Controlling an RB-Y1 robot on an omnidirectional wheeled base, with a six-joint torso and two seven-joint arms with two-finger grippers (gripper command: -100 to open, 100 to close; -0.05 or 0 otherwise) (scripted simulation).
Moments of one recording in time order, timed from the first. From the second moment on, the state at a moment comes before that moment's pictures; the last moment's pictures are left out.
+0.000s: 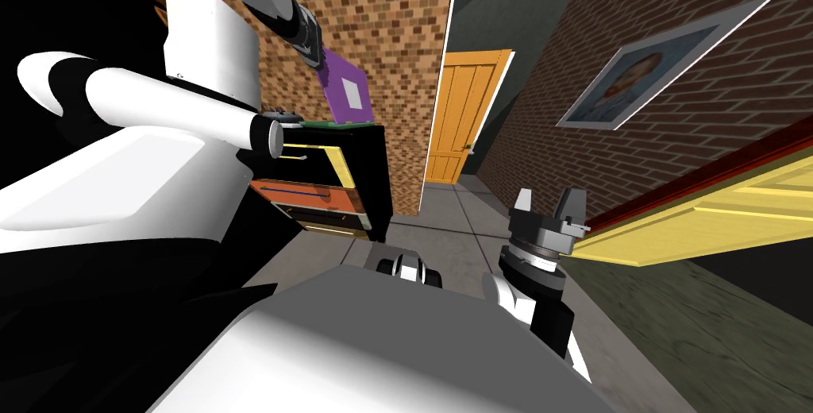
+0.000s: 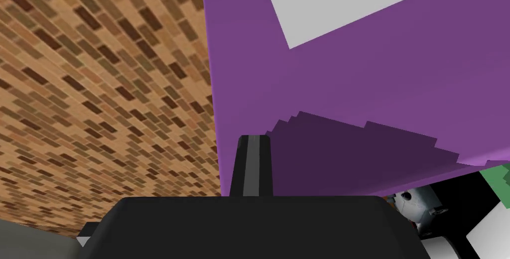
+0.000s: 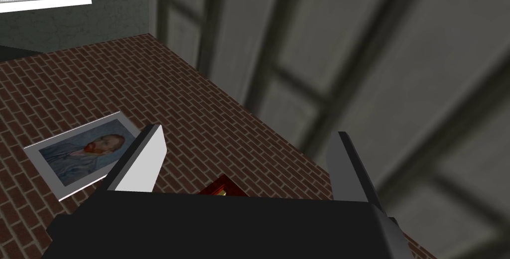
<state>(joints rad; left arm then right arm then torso) -1.77 1.04 -0.37 -0.91 0.48 1.17 -0.04 0.50 -0.04 -0.02 -2.38 -0.09 -0.59 0.11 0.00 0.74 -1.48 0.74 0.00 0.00</state>
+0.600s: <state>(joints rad) -1.80 1.03 -0.36 -0.91 0.52 1.19 -0.04 0.50 -0.04 -0.02 -2.38 -0.09 -0.59 0.11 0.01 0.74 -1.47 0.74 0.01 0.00</state>
